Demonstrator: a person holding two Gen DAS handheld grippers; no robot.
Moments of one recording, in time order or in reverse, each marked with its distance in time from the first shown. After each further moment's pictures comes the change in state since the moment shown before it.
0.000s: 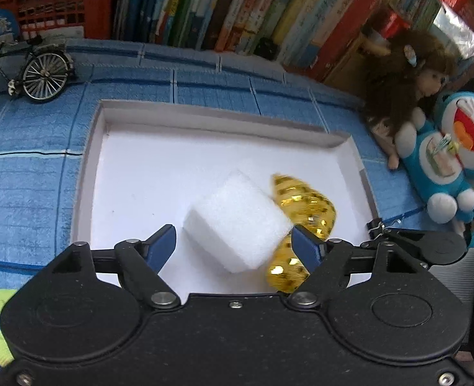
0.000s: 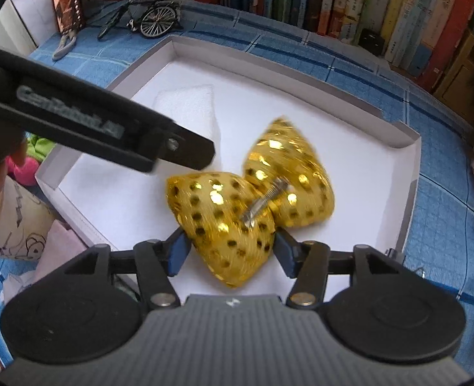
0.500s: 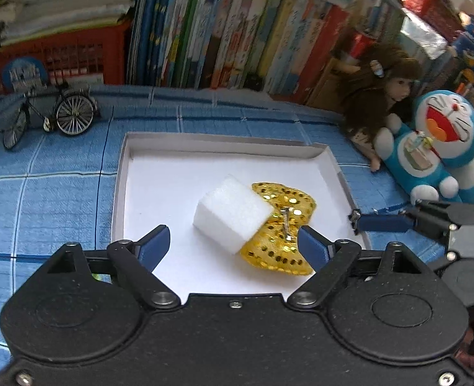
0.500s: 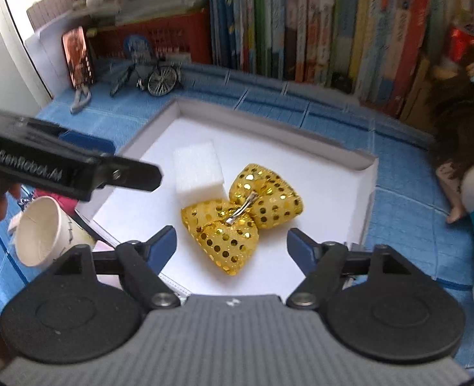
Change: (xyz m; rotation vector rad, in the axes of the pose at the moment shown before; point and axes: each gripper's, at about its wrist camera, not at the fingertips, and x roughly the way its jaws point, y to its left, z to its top) left arm -0.076 -0.017 -0.036 0.100 -0.138 0.035; right arm -0.076 -0.007 -0.020 0.063 -0.193 0.004
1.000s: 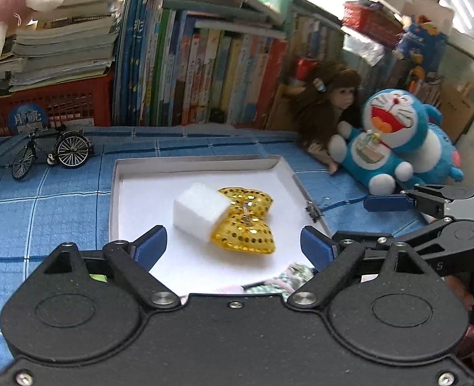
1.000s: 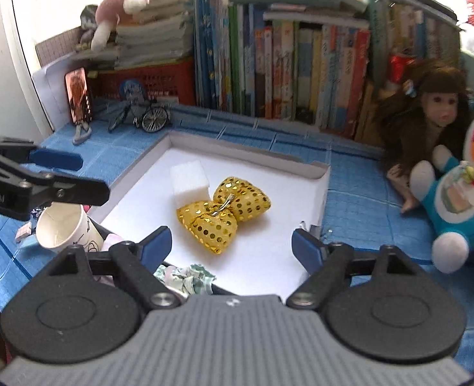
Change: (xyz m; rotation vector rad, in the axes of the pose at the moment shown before) left arm -0.078 -0.026 -0.062 0.117 -0.182 -0.052; right arm -0.074 0.007 -0.054 0.029 -0.208 -0.096
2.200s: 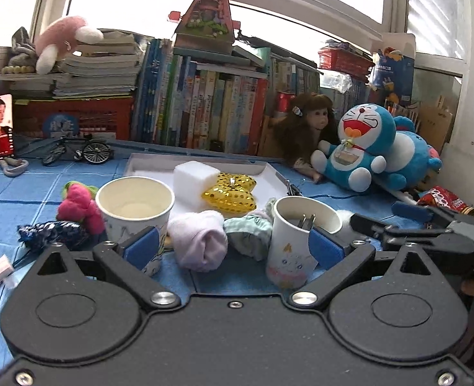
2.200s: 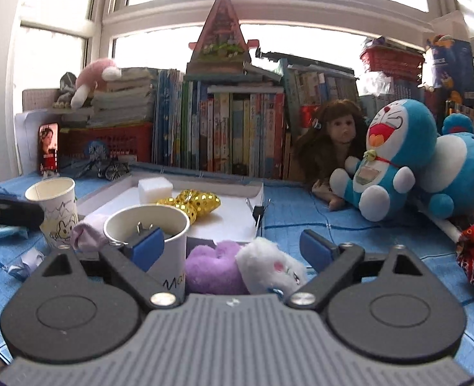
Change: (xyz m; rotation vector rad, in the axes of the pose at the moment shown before) left arm -0.067 -0.033 -0.181 0.024 -0.319 0.048; right arm -0.057 0.036 -0.164 0.062 -0.447 -0.250
